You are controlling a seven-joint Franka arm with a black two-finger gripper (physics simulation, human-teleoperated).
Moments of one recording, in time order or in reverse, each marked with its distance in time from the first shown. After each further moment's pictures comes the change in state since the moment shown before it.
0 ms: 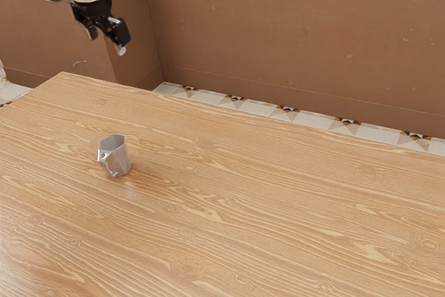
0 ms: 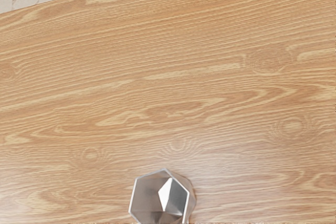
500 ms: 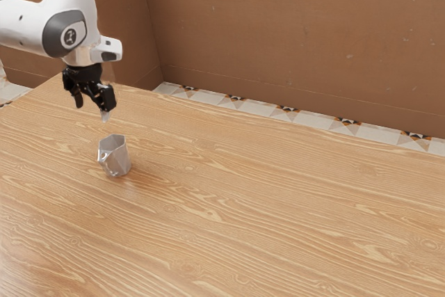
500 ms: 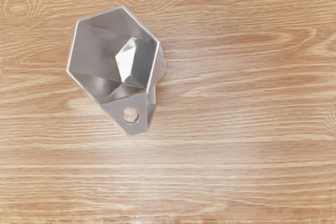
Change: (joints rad) arm 0.053 -0.038 0.021 -0.327 -0.027 0.005 -0.001
